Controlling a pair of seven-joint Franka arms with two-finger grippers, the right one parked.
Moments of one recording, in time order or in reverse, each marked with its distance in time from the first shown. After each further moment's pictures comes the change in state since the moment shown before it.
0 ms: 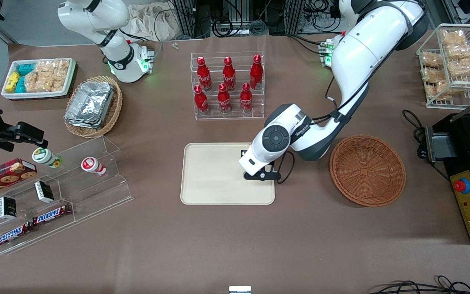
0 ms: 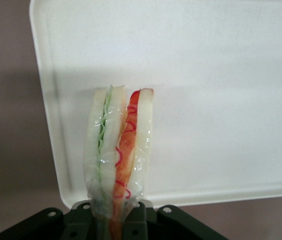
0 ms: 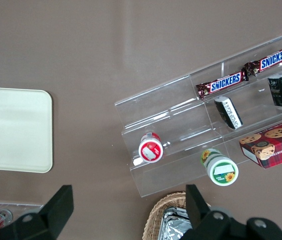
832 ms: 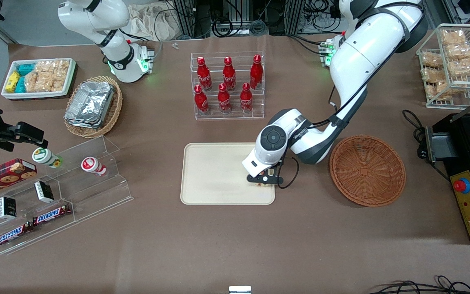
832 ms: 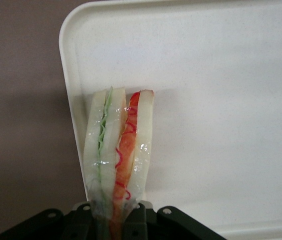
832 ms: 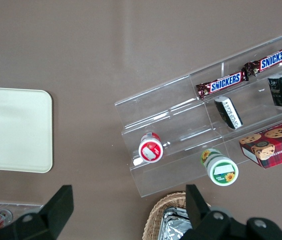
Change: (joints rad) arm 0.000 0.021 0.034 -0.035 0.132 0.052 0.007
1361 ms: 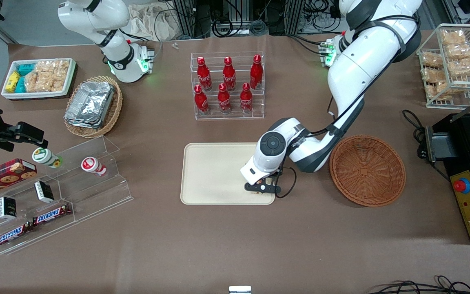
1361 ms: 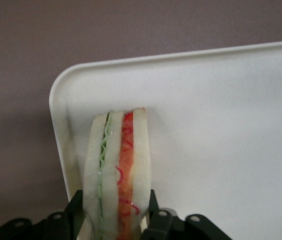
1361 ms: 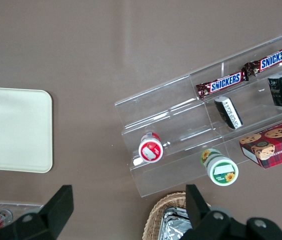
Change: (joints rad) arm -0.006 0.083 -0.001 0.088 0.128 0.067 -0.002
